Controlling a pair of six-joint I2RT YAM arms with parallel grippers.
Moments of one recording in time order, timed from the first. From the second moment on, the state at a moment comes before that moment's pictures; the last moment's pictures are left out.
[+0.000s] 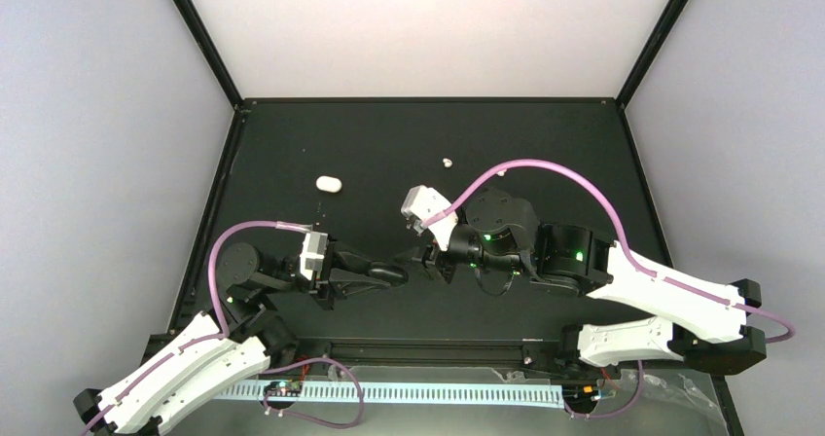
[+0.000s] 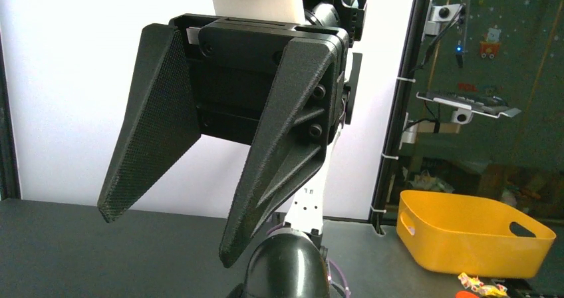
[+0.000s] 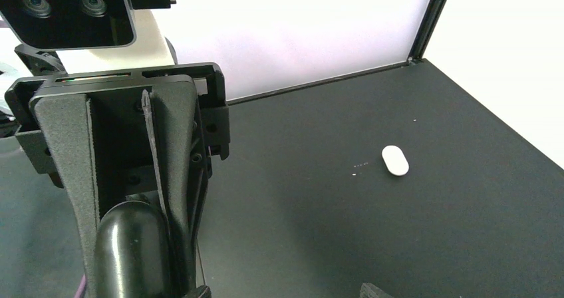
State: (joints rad) left arm -0.79 0.46 0.52 0.24 0.76 -0.33; right arm 1.28 1.14 1.38 -0.62 0.08 0.04
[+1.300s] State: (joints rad) left arm -0.50 1.36 0.96 0.03 0.36 -0.53; right arm 1.28 0.83 0.76 -0.31 0.60 0.20
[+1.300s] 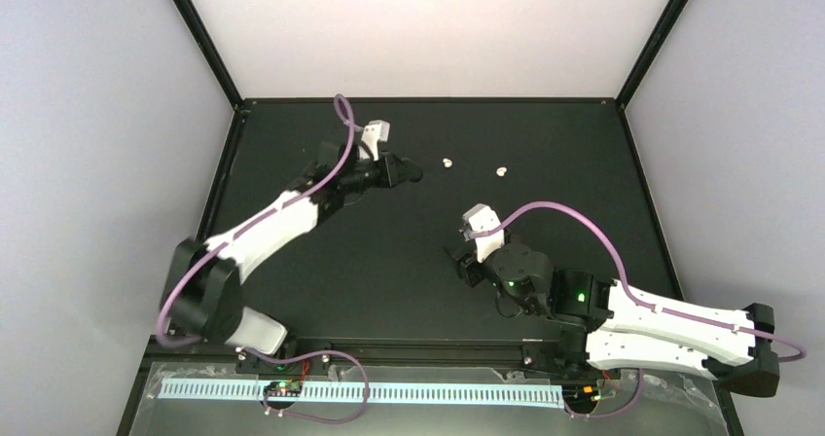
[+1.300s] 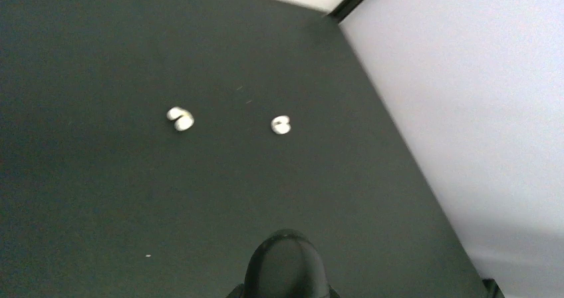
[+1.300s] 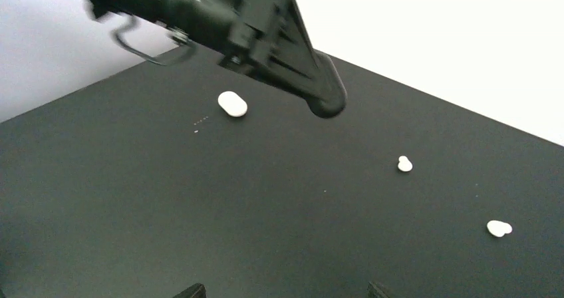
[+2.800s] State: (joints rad) left arm -0.35 2.04 1.29 -0.16 0.40 -0.57; right arm 1.28 0.75 0.75 -0.34 0.65 0.14
